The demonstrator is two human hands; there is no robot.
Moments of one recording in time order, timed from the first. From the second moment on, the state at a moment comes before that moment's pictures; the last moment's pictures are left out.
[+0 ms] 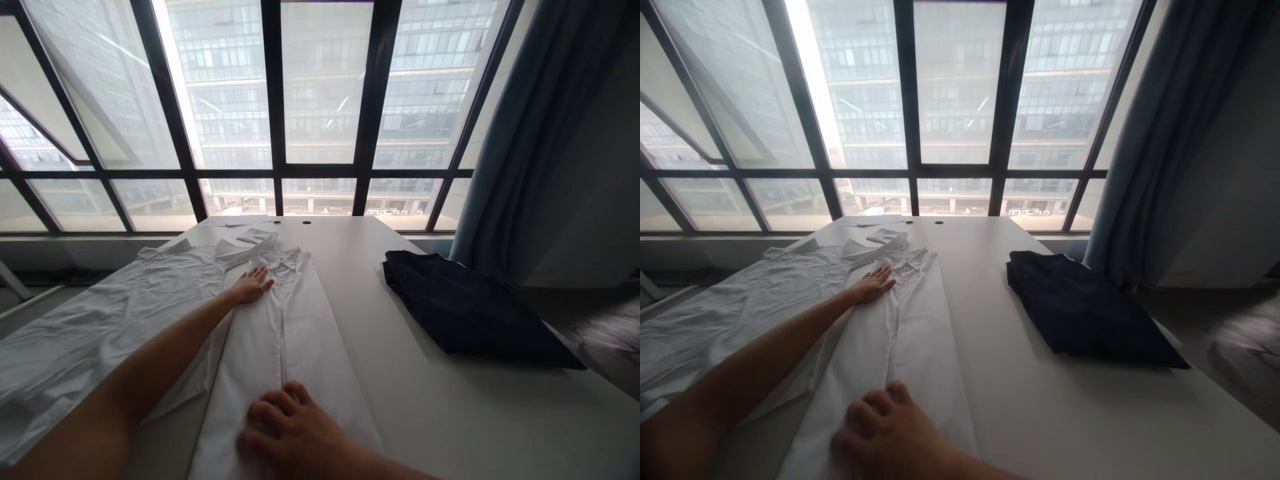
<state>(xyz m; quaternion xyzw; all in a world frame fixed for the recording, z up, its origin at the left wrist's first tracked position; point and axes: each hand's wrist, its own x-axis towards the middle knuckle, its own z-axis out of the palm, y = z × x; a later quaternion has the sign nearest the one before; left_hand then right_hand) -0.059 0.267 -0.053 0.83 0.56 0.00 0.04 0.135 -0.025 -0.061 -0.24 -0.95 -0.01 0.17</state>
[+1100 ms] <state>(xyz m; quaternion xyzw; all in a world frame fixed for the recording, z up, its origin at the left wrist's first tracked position) -0.089 0.156 -0.063 0.89 0.44 0.05 0.03 0.142 -0.023 -0.008 -0.28 -0.94 0.16 0.08</state>
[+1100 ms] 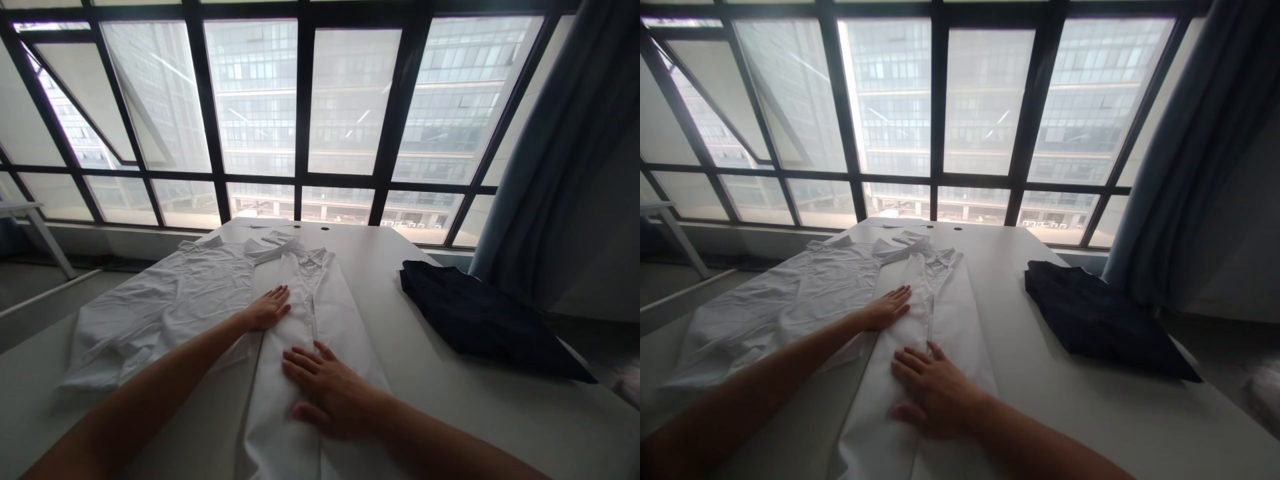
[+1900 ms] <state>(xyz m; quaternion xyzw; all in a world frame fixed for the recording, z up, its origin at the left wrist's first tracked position) -0.088 0.145 -0.058 0.89 0.45 0.09 0.03 0.142 -0.012 0.005 -0.27 -0.95 0.11 0.13</state>
